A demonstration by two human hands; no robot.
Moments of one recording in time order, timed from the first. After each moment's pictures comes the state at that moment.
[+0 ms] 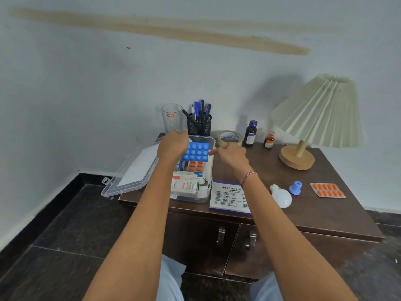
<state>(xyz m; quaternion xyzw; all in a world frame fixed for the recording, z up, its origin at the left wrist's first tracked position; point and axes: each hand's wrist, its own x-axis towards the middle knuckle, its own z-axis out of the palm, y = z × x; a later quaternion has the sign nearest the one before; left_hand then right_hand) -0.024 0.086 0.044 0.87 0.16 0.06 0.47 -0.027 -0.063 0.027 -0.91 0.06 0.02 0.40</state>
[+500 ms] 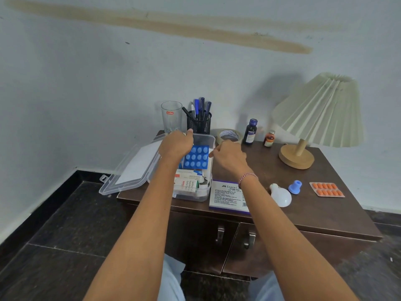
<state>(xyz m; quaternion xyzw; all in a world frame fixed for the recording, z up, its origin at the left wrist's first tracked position) -0.018 0.083 0.036 0.93 0.13 0.05 0.35 -0.033 -0.055 0.031 -0.97 0.01 -0.01 0.26</state>
